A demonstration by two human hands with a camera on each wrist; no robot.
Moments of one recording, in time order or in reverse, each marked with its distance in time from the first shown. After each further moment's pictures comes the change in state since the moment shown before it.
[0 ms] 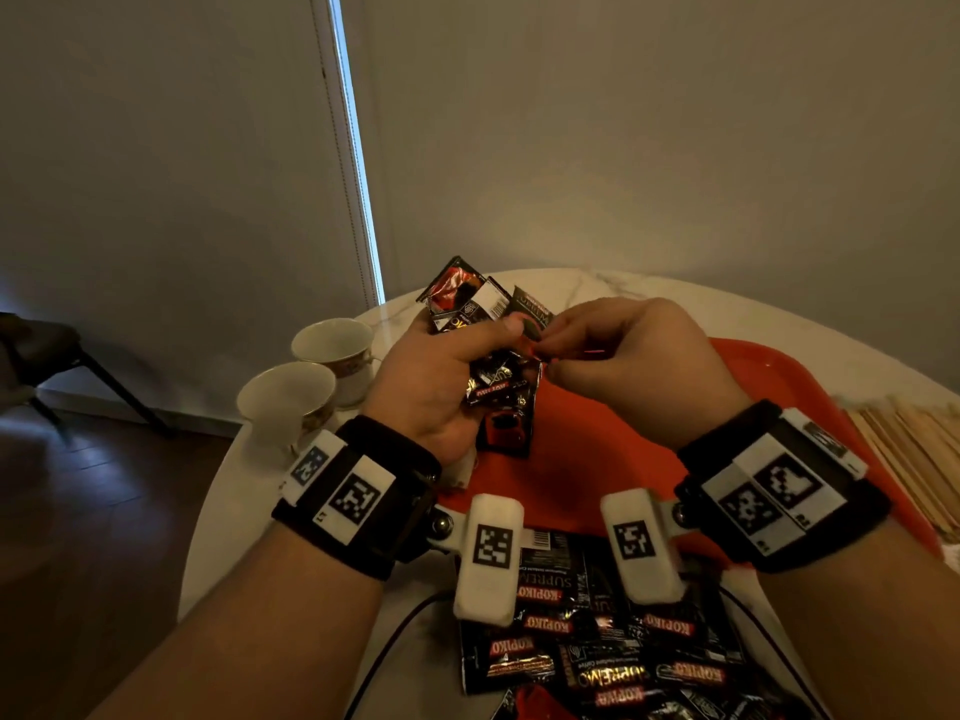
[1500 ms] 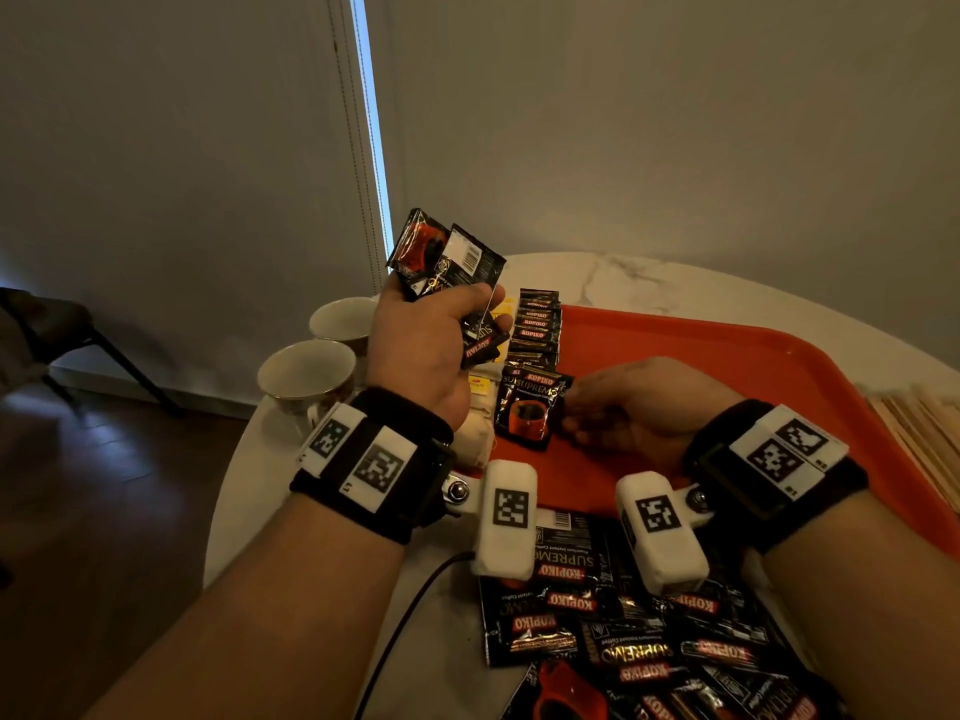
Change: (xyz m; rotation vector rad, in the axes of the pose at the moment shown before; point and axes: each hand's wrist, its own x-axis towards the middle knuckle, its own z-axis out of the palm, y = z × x) left_hand 0.013 0.005 -0.016 0.010 0.229 0.204; right_hand -0.003 0.033 0.021 0.525 -0.146 0.810
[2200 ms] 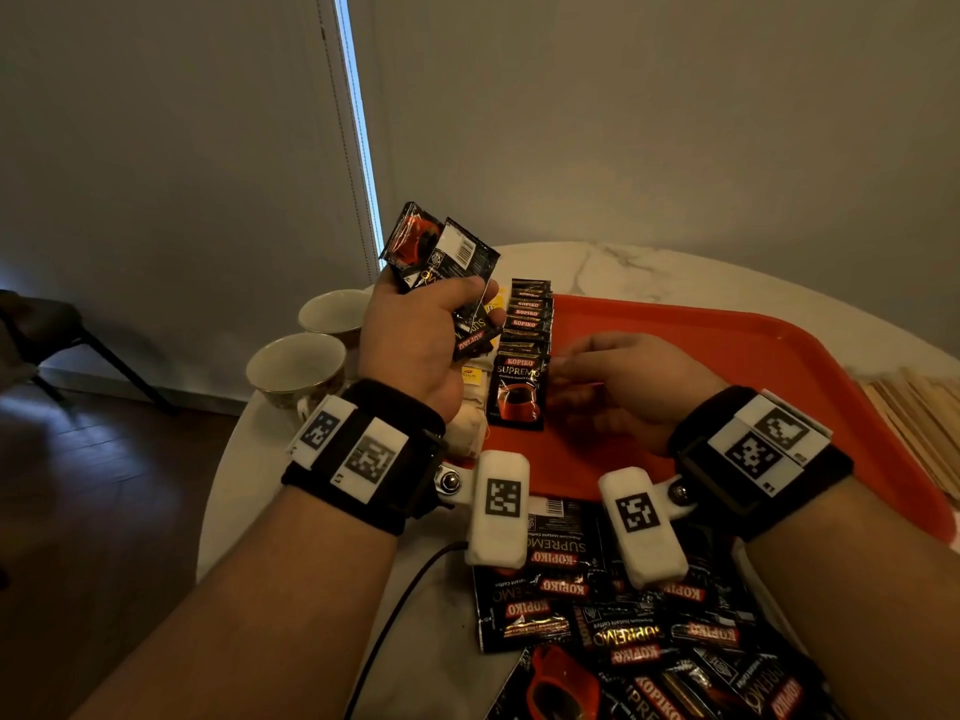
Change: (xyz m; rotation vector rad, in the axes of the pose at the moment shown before) left_hand -0.004 -0.001 0.000 0.018 -0.014 -0.010; right_hand -0.008 -0.005 0.008 -0.056 0.017 -0.100
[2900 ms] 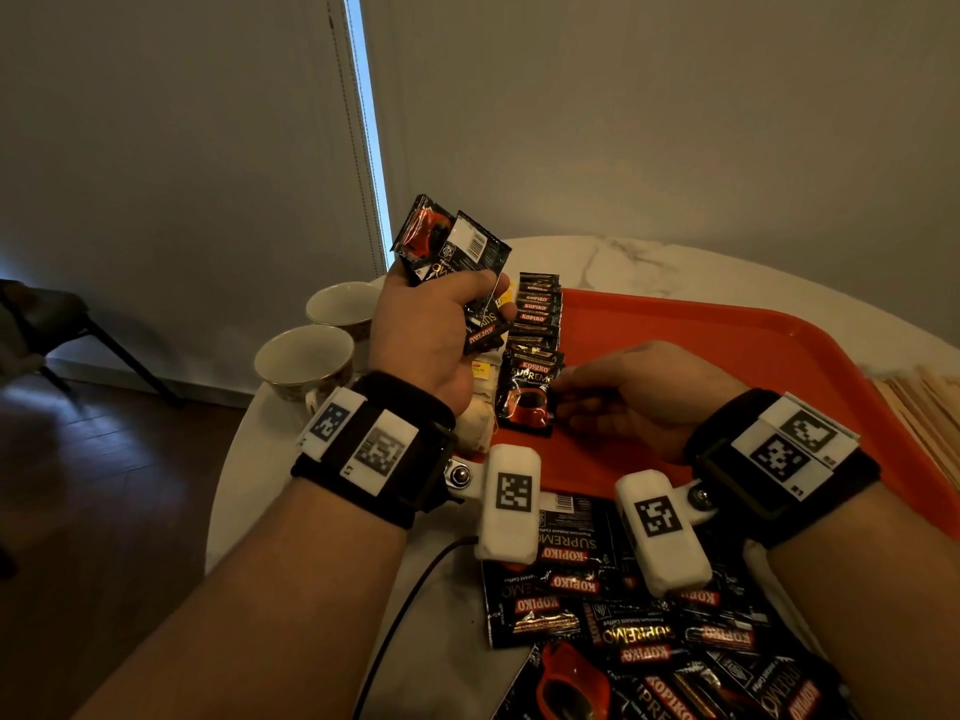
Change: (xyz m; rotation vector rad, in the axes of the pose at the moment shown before) left_hand 0.005 -0.003 -0.002 -0.014 0.011 -0.017; right_hand -0.006 0.002 0.002 0.013 0.000 0.071
